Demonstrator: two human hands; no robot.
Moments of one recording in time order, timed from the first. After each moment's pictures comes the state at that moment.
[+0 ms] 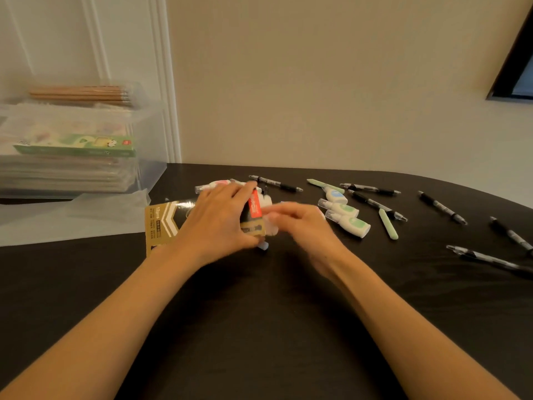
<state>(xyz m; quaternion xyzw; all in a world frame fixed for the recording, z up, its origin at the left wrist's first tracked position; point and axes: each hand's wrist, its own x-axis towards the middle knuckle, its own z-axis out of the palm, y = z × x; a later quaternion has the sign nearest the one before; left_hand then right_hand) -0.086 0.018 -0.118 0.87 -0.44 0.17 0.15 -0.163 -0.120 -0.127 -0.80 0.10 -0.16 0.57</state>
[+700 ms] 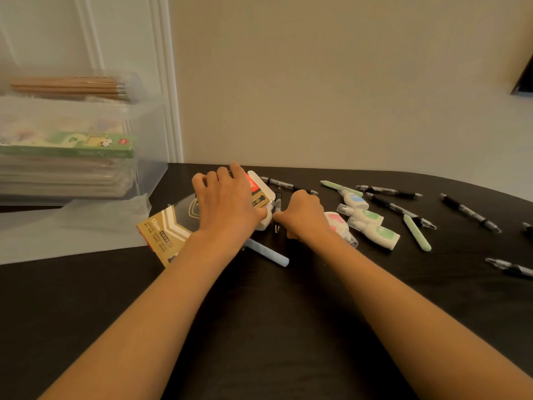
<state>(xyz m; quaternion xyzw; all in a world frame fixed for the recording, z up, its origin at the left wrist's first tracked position) -0.036 -0.019 -0.117 0.95 -0.23 0.19 0.11 -0.070 -0.129 -0.128 -0.92 0.29 -0.11 0.25</state>
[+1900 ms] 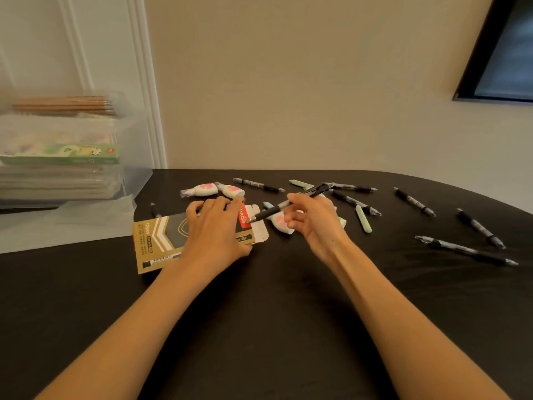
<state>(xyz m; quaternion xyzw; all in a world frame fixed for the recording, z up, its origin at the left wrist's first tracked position) -0.114 -0.003 -0.122 0.93 -0.33 0.13 0.11 -0.185 -0.142 -0.111 -0.59 0.19 -0.23 0.75</state>
